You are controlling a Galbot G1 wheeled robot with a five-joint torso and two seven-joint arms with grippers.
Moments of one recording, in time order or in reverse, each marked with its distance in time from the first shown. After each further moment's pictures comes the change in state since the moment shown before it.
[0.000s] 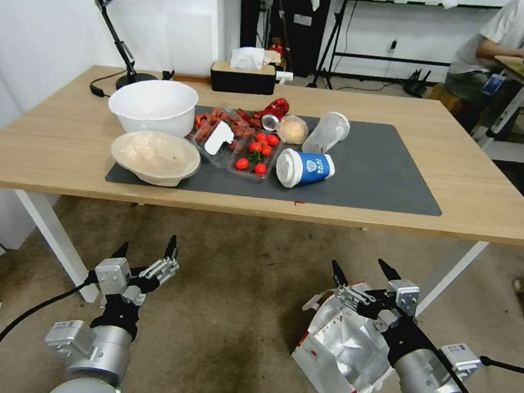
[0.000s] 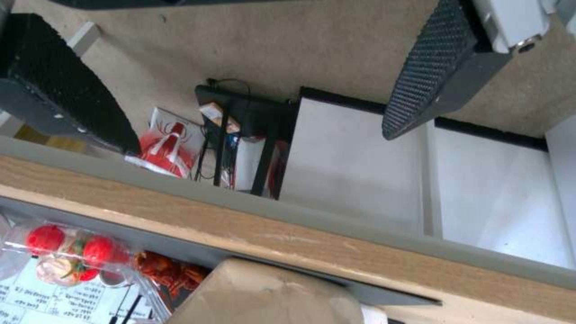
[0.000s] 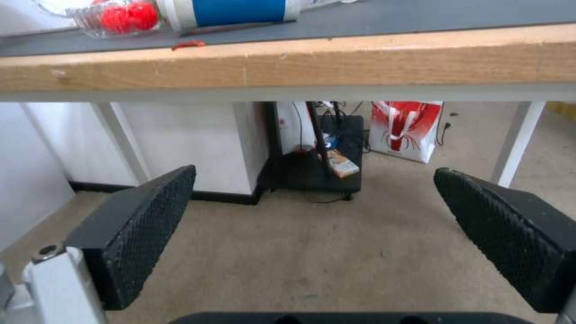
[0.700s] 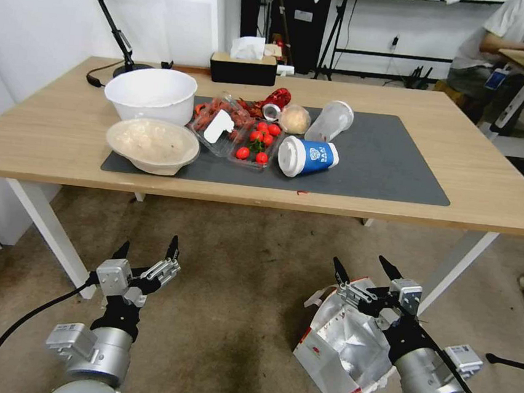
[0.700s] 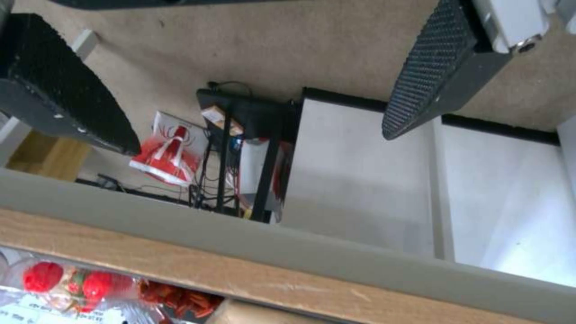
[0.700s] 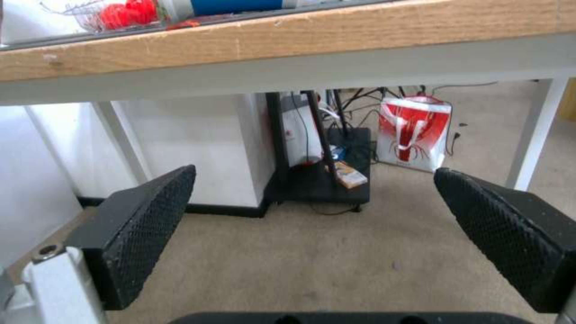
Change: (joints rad) left arm 0.001 0.002 -0.003 0.015 0.022 -0.031 0.043; right arm 0.008 -0.002 0.007 -0.031 0.039 0.080 -0.027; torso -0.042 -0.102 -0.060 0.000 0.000
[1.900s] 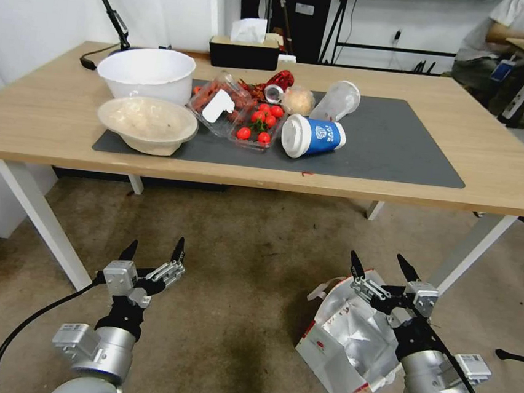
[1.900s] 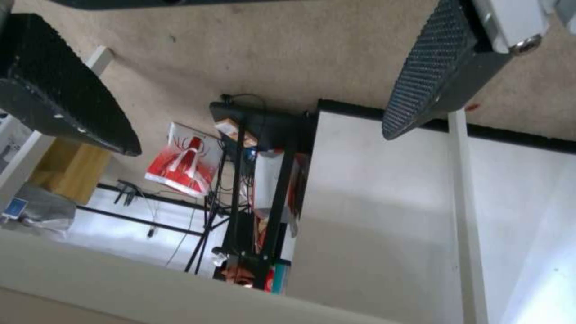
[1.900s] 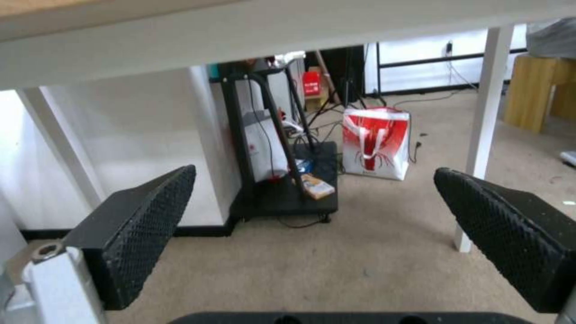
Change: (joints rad) left arm -0.023 0.008 0.001 0.056 -0.025 -0.033 0.058; right arm 0.007 0.011 0.005 -0.059 0.019 0.126 0.077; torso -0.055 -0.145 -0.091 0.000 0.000
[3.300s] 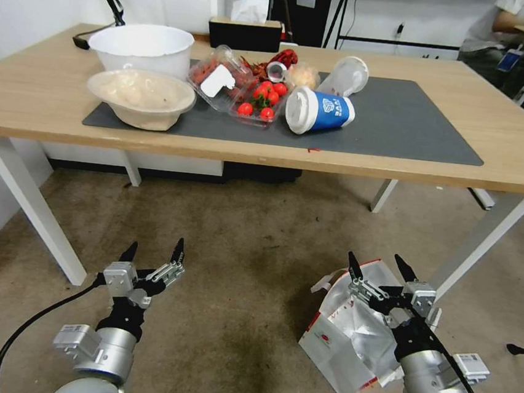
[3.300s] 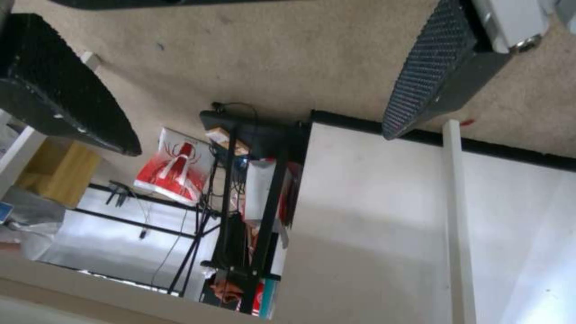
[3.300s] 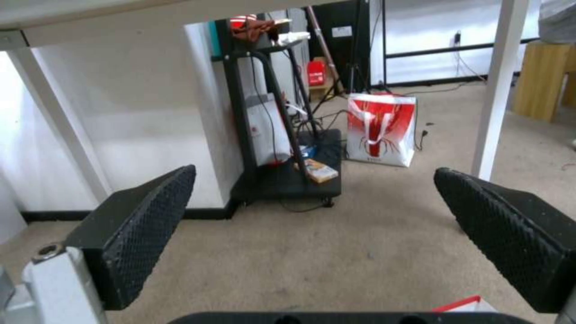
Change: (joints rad) left arm 0.006 -0.007 -0.007 -0.004 -0.003 -0.011 -0.006; right arm -0.002 -0.007 0.002 0.004 -0.001 -0.007 -0.014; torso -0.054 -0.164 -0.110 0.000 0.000
